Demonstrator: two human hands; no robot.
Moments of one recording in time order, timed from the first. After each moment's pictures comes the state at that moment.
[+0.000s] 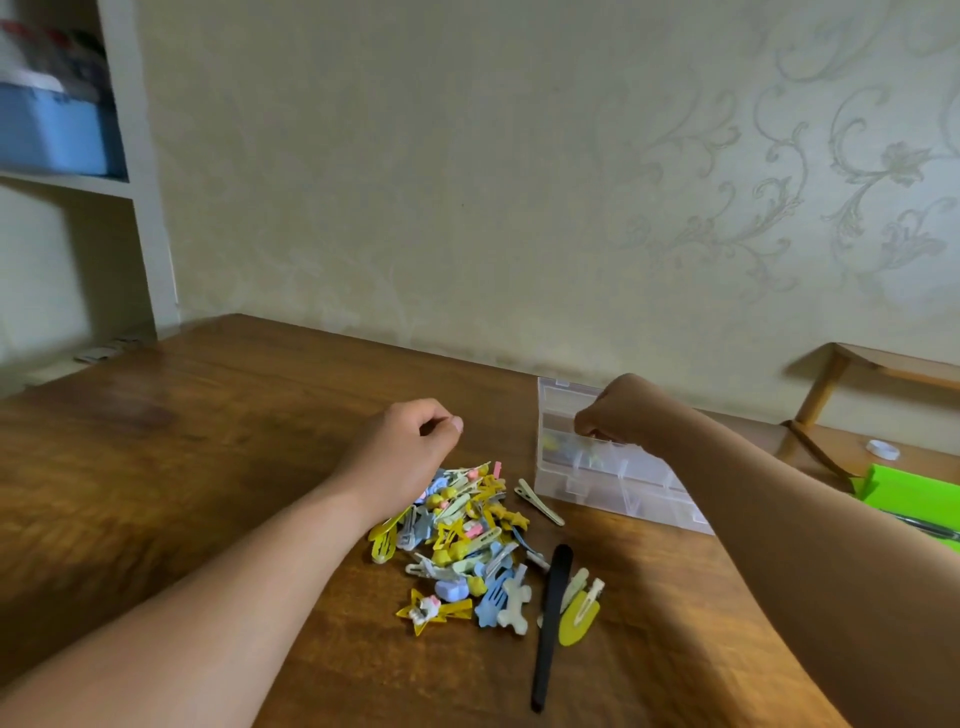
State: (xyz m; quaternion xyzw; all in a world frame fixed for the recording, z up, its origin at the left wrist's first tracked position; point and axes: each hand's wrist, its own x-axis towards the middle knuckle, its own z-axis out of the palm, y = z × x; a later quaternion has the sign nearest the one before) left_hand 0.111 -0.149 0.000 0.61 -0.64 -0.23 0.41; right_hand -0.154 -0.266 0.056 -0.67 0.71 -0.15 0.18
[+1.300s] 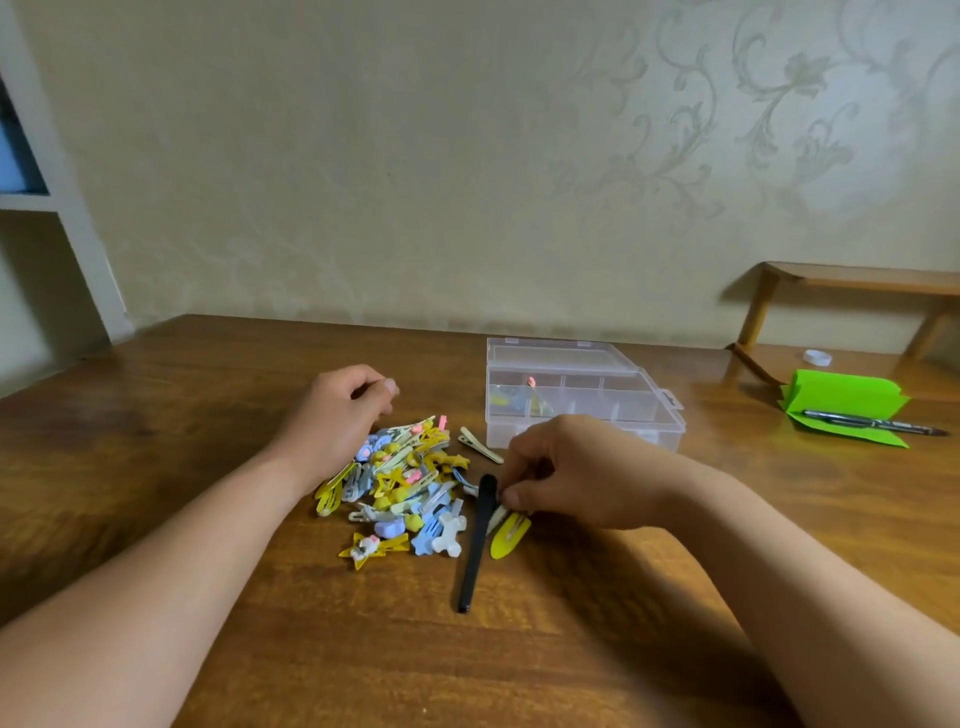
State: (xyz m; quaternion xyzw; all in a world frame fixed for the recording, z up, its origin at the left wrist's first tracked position) left_hand 0.108 -0.142 0.001 0.61 -0.63 -0.22 0.43; right_hand -0.176 -0.104 0.041 -0.86 0.46 -0.09 0.22
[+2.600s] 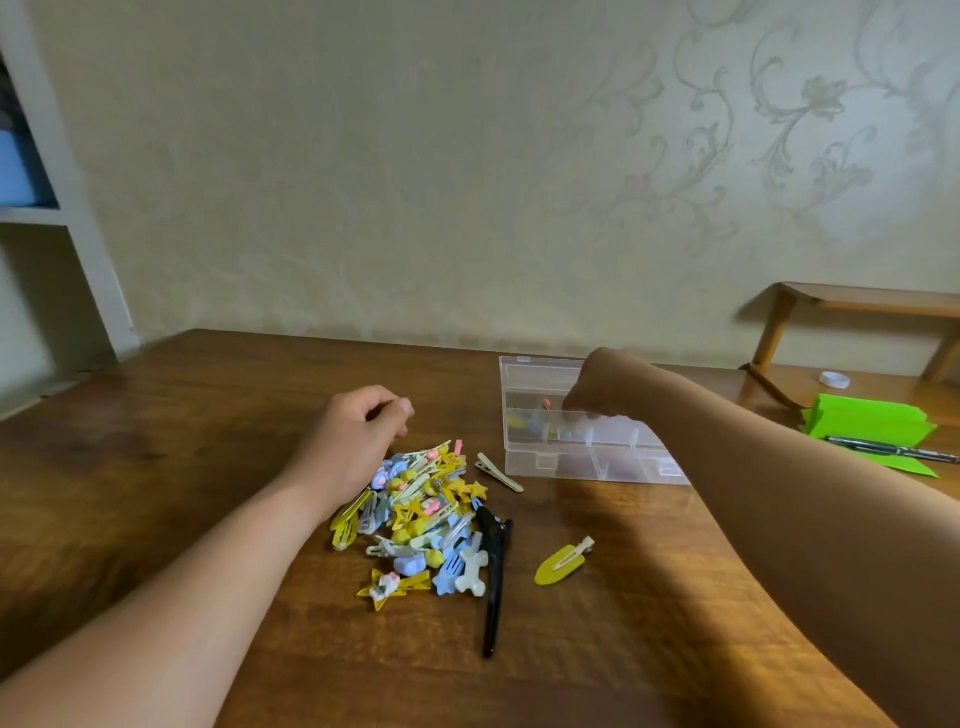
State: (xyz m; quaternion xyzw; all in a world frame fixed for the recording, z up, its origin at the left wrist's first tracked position) left_hand 0.111 -0.150 -0.002 0.60 -0.62 -0.22 0.44; right_hand -0.179 -0.247 0.060 -0.70 0.71 -0.09 0.10
